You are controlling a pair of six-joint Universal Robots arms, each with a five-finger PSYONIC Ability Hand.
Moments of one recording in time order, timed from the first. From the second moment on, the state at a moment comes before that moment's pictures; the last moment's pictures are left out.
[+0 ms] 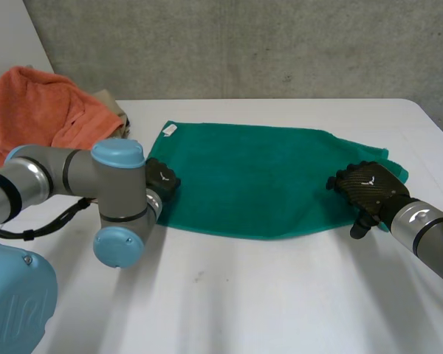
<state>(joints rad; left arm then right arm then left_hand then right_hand) 4.20 -2.51 -1.00 3.11 -1.71 4.00 1.70 -1.21 1.73 -0.13 1.18 2.49 0.90 0.90 0.90 0.90 0.72 0.43 0.42 0.43 0.41 0.21</state>
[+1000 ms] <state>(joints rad) 4.33 -2.03 -1.31 3.05 -1.40 3.65 1.74 -1.22 1.66 0.02 1.22 2.61 0.39 0.40 0.41 0.39 0.22 0.43 0.38 0.43 0.37 0.16</state>
